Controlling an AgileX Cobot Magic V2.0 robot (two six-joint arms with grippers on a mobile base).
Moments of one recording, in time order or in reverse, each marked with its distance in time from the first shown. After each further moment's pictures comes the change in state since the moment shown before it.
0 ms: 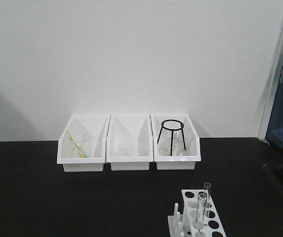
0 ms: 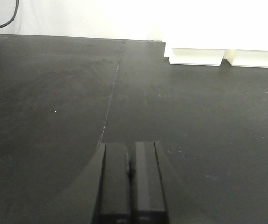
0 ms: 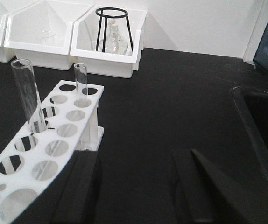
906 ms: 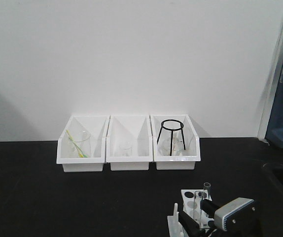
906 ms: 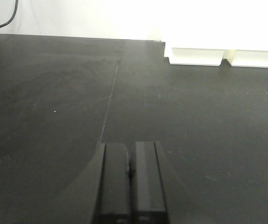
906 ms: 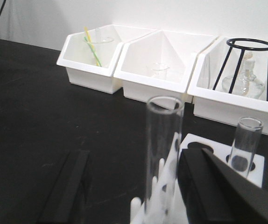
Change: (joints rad) left arm 0.000 0.000 0.000 0.000 0.000 0.000; right arm 0.194 0.865 -0.242 -0.110 -0.783 0.052
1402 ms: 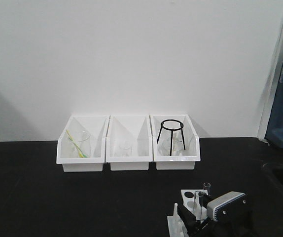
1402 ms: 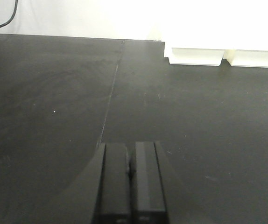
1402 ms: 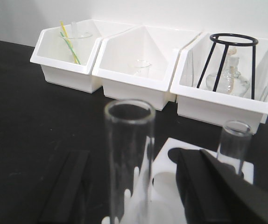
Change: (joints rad) left arm 0.000 0.000 0.000 0.000 0.000 0.000; right arm 0.000 0.100 -0.088 0.062 -0.001 -0.050
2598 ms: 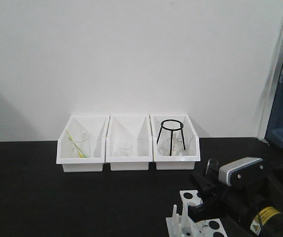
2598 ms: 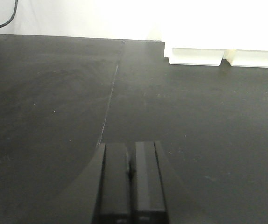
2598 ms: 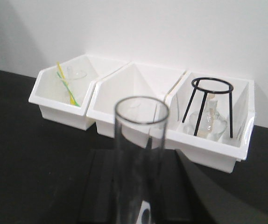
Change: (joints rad) left arm 0.000 0.000 0.000 0.000 0.000 0.000; right arm 0.000 -0.310 -0.086 -0.003 0.348 0.070
